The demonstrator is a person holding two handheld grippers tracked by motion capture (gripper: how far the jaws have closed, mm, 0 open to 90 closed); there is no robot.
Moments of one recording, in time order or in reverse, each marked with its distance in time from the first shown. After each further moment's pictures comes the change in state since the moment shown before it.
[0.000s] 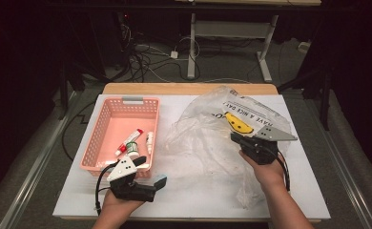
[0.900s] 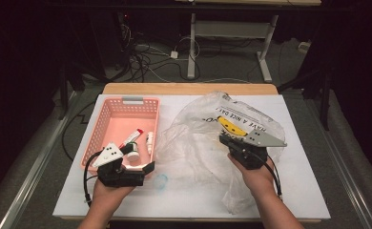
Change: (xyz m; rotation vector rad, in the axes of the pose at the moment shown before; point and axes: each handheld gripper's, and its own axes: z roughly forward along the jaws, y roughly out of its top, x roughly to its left) left arm 0.031 0.024 -0.022 -0.057 0.119 -0.055; right arm 0.038 0.013 0.008 -0.042 0.010 -0.044
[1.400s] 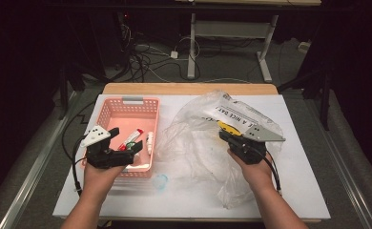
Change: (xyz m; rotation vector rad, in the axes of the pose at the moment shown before) left arm 0.035 0.031 0.003 -0.016 0.101 -0.041; right arm -0.017 -0.006 0.008 -0.017 0.010 0.017
